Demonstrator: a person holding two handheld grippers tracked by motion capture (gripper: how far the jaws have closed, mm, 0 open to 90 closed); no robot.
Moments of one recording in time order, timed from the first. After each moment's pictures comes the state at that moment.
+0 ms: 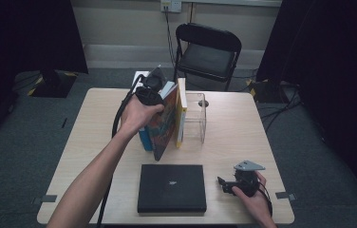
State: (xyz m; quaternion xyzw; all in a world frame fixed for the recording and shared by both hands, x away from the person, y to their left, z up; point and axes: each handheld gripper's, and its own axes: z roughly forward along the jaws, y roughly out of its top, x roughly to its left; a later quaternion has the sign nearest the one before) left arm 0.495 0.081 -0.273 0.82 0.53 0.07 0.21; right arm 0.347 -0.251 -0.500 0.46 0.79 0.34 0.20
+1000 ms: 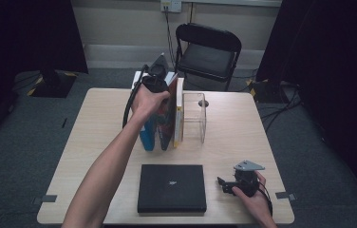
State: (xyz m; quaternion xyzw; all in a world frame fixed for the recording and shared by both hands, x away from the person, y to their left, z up) left arm 0.540 0.068 -0.272 0.79 0.57 0.07 0.22; right arm 0.347 -0.250 -0.500 0.45 0.80 0.34 0.20
